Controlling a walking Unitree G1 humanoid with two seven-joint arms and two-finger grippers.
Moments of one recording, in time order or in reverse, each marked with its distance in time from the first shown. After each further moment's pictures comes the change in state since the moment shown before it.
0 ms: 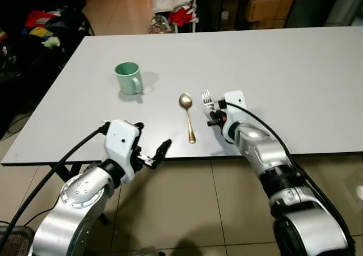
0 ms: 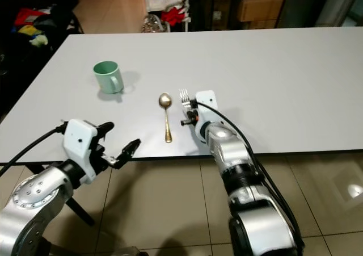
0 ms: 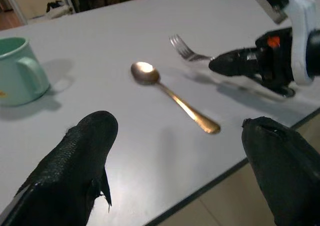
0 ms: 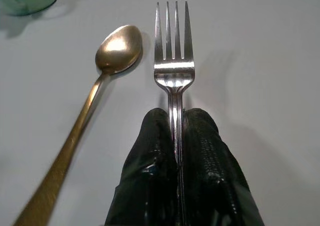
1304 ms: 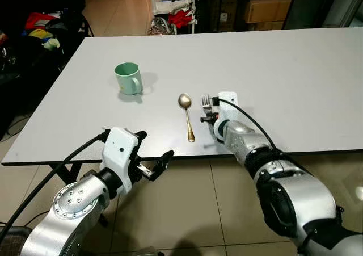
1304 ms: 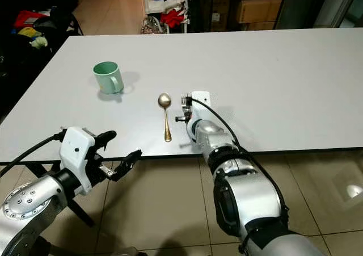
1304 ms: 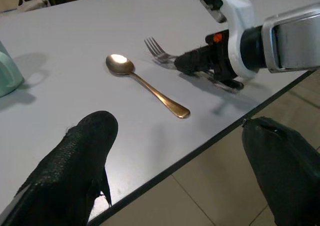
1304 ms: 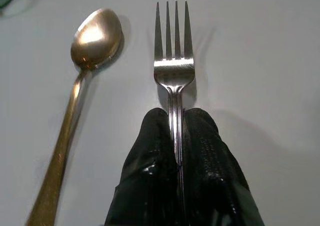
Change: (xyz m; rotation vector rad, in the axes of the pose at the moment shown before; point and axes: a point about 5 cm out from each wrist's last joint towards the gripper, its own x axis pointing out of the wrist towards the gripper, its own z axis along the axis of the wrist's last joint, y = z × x) left arm -0.012 -0.010 0.001 -0.022 0.015 -0.084; right arm 0.018 0.009 0.001 0.101 0.065 -0.094
